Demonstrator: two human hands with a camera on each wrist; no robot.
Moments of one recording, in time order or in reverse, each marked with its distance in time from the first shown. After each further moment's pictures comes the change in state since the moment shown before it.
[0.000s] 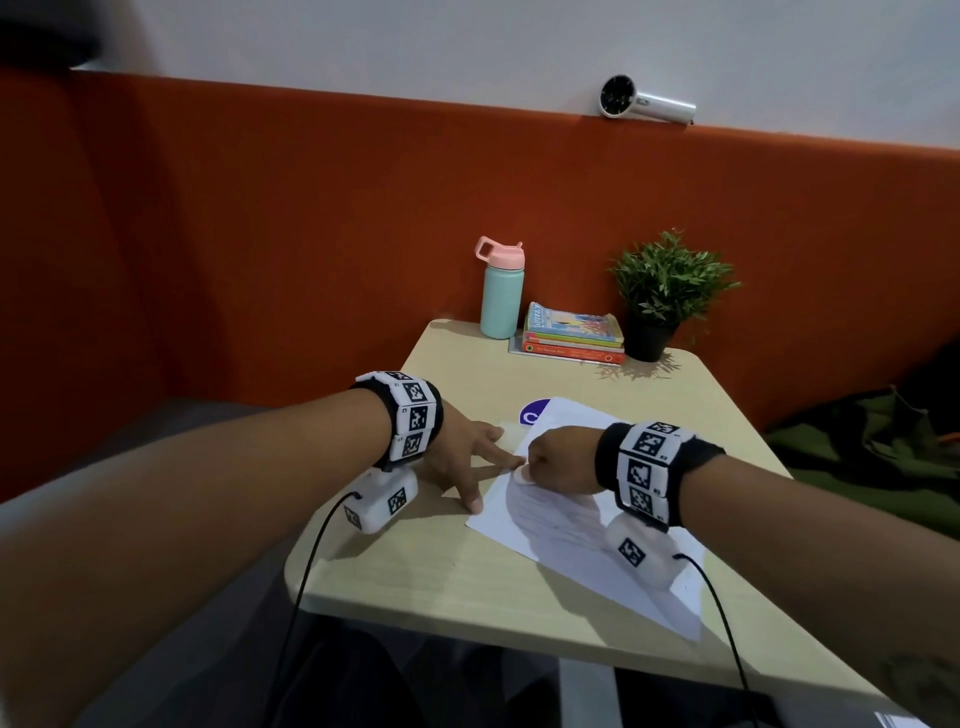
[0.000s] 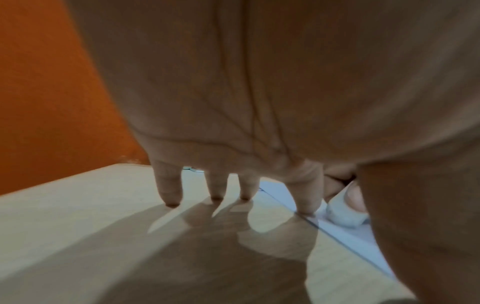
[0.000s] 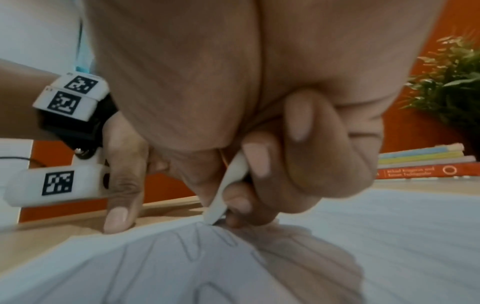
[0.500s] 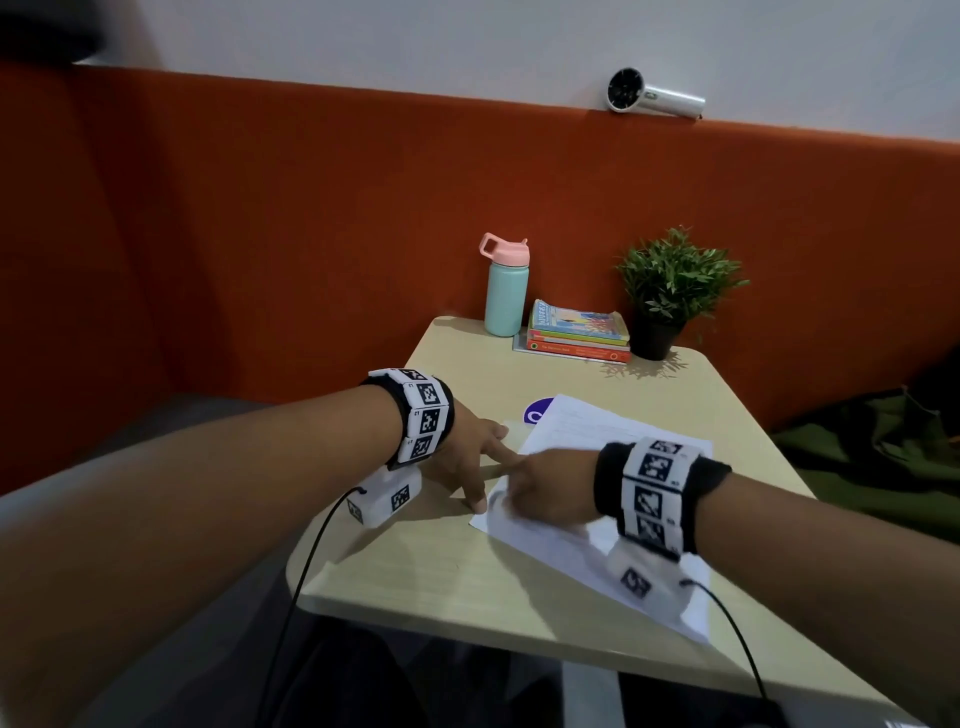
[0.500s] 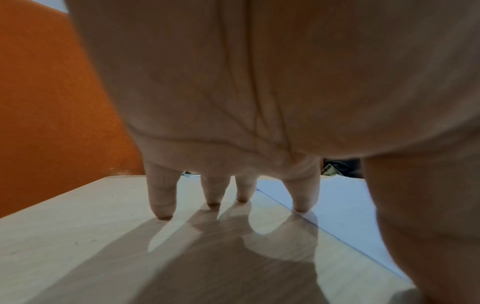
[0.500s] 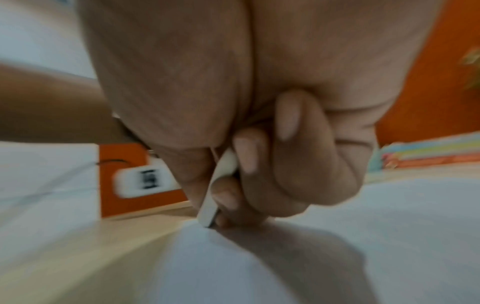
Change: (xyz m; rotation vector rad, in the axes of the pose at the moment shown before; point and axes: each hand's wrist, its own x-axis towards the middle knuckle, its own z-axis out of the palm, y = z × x) left_hand 0.002 0.006 -0.003 -0.001 0.025 -0.020; right_hand -0.016 -0.026 0.008 -0.017 -0.041 -0.141
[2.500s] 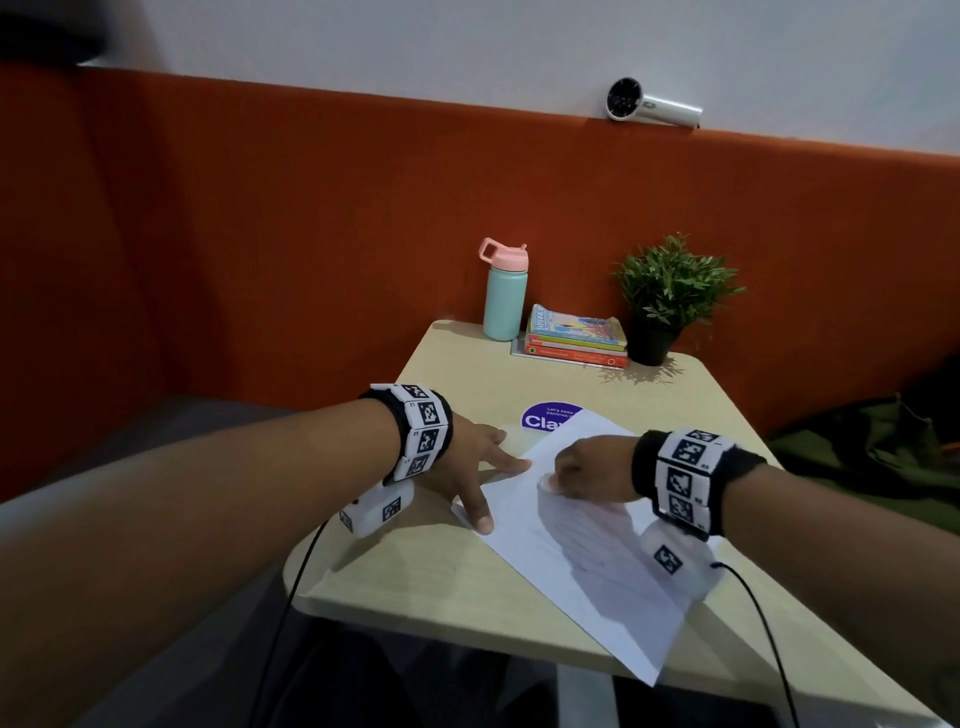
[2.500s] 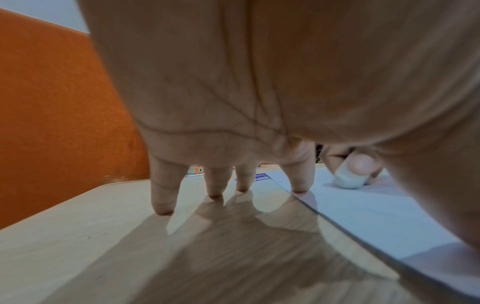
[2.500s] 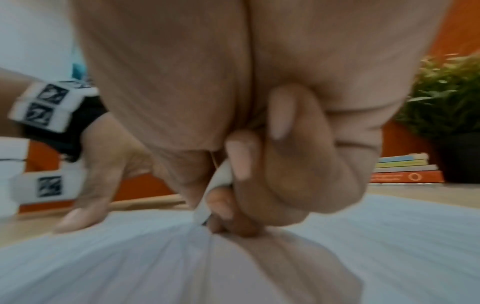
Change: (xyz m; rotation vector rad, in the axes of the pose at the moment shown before) left_hand -0.019 0.010 0.007 -0.016 0.056 -0.016; right_hand -0.009 0.043 -0.005 0.016 -0.005 0.084
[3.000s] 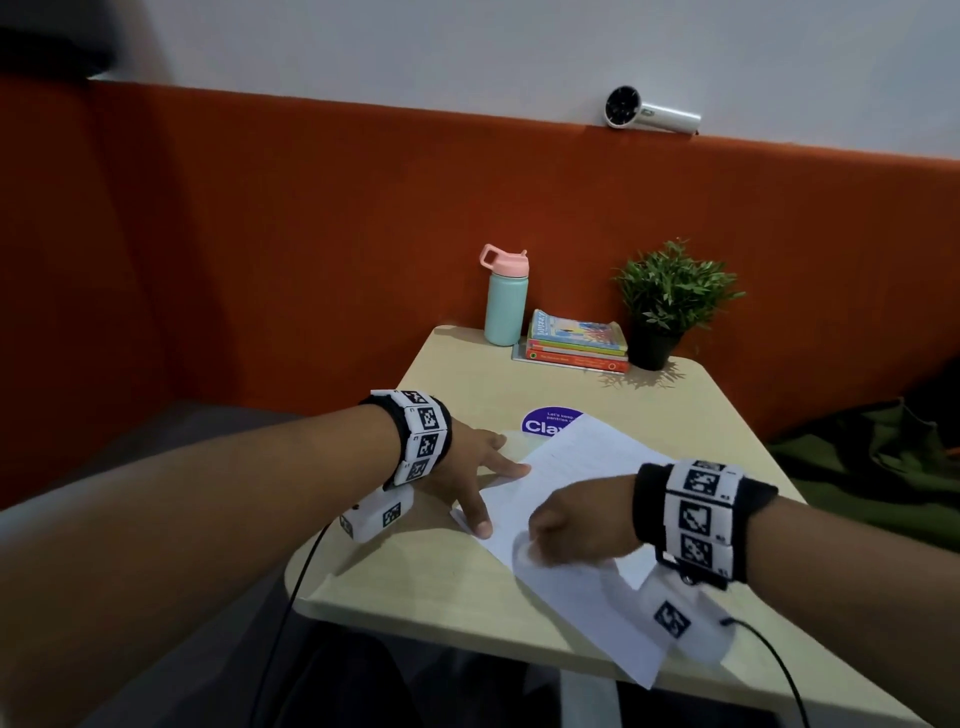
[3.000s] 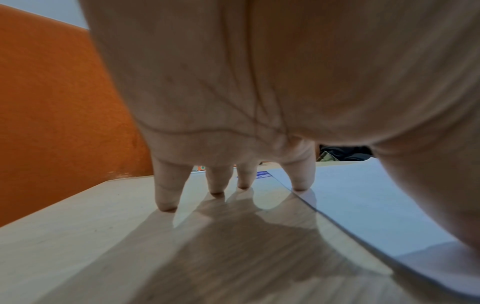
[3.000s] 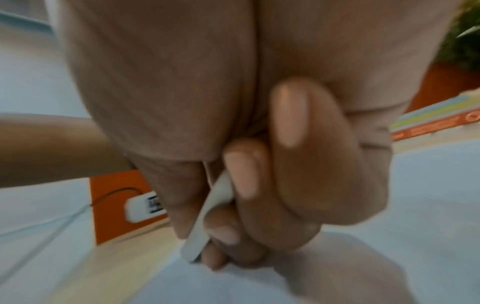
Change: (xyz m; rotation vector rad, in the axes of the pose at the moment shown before) left_hand 0.000 0.001 0.001 -0.009 -0.005 -0.008; right_hand -0.026 -0.026 0.015 0.044 -0.178 -0.147
